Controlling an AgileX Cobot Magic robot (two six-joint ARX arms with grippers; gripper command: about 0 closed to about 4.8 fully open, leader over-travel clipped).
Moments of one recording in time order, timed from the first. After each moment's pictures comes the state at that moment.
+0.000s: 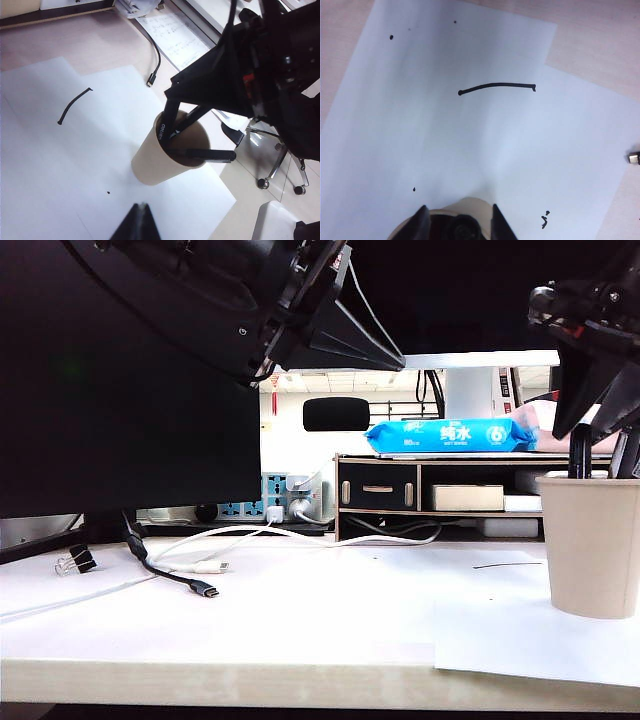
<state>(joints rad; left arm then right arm) -0.74 1.51 1.01 0.06 0.44 -0.31 0.18 1.28 1.01 -0.67 -0.18 0.06</state>
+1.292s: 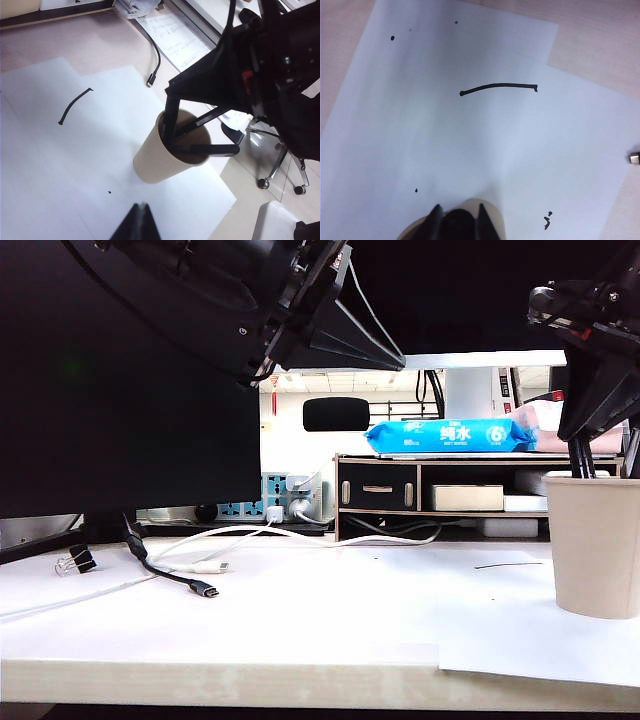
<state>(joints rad) -0.74 1.51 1.01 0.06 0.44 -0.31 0.18 1.28 1.01 -0.66 -0.18 0.06</state>
